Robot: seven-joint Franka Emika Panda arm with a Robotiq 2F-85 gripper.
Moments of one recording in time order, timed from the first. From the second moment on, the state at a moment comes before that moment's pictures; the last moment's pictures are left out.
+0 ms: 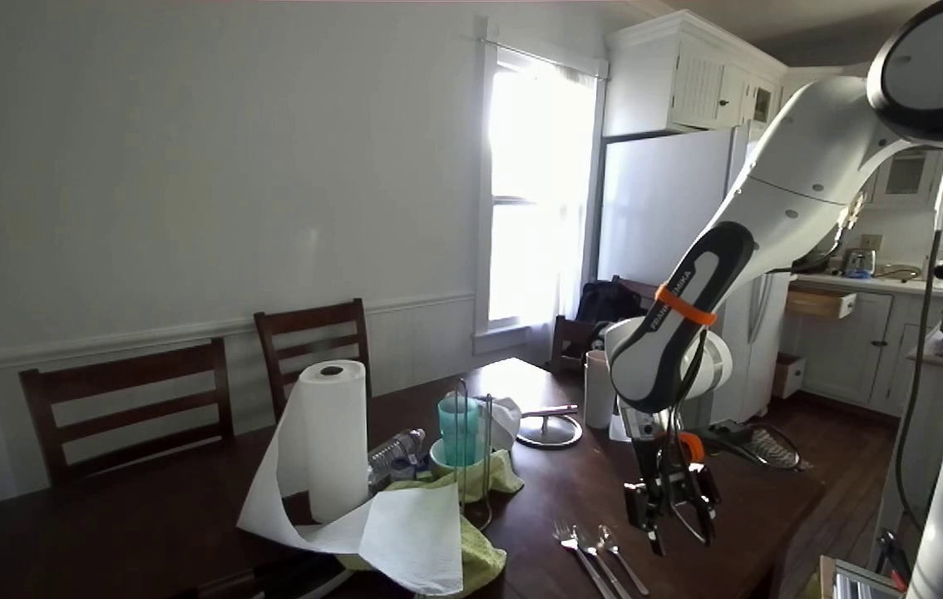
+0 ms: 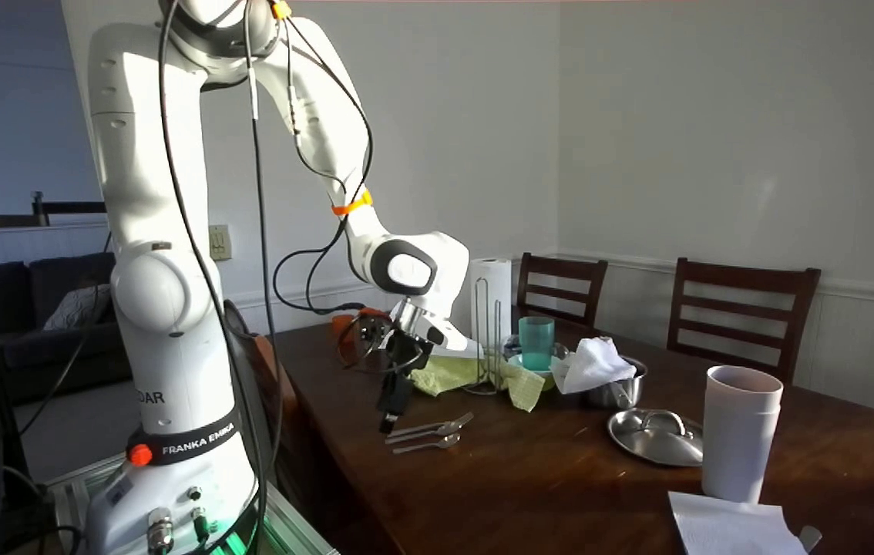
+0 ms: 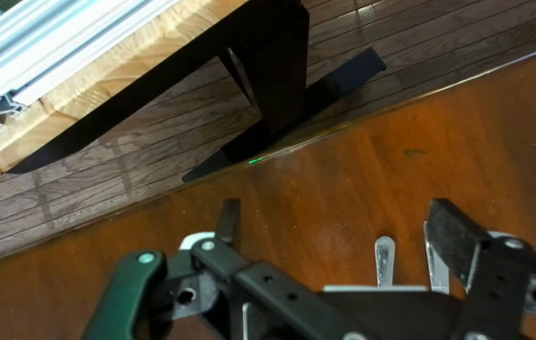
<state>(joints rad) -0.20 0.04 -0.12 -2.71 0.03 2.32 0.27</state>
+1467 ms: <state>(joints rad) -0.19 0.31 -0.12 -2.57 0.32 2.54 0.23</state>
